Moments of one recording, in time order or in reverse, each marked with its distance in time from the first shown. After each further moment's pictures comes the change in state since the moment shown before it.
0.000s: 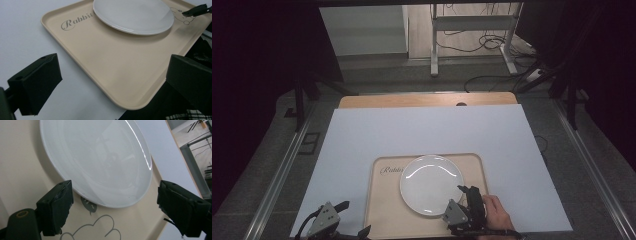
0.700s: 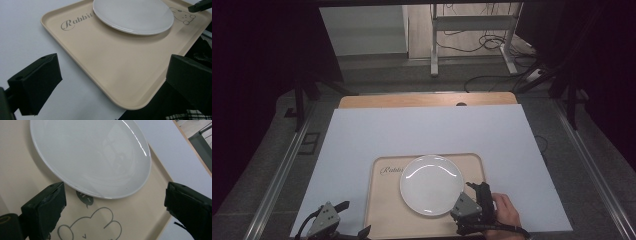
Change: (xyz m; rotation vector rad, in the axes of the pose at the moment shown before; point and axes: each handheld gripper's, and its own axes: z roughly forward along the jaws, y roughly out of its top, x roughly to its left) left arm 0.000 0.000 0.000 0.000 -0.002 0.003; right arm -0.018 -0.015 -0.004 -0.015 0.050 0.133
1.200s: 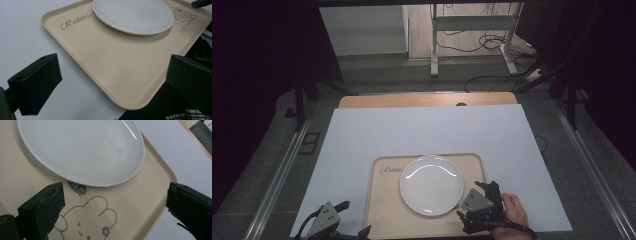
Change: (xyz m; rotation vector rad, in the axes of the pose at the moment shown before) left arm 0.000 0.000 0.000 0.001 0.000 -0.001; right arm -0.014 -0.015 -0.006 0.010 0.011 0.093
